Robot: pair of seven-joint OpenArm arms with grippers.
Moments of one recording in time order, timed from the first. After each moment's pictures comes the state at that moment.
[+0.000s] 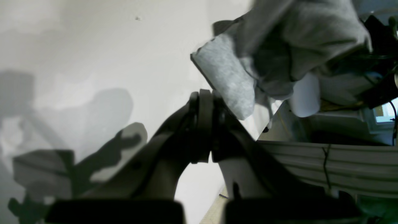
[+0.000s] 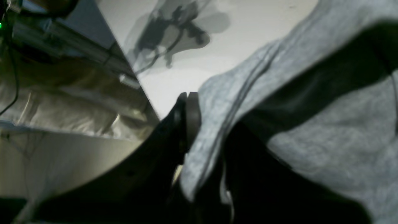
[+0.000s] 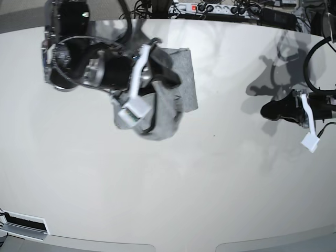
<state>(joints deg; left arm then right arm) -0.1 -35.9 -10.0 77.1 -83.1 -43.9 76.9 -12.4 1.3 -6.0 112.3 49.2 40.4 -73.9</state>
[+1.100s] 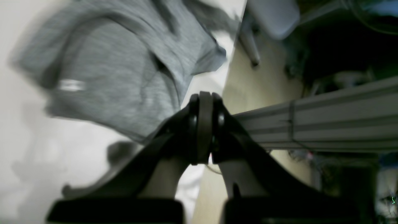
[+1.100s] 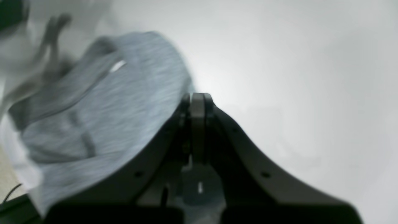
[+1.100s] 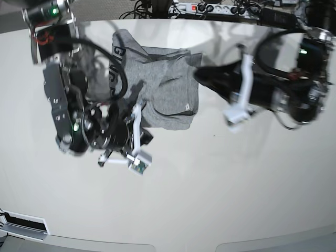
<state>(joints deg) 0.7 -28.4 14.0 102.0 -74.3 -43.9 80.3 12.6 8.7 -14.6 89.0 19.5 40.7 -59.4</state>
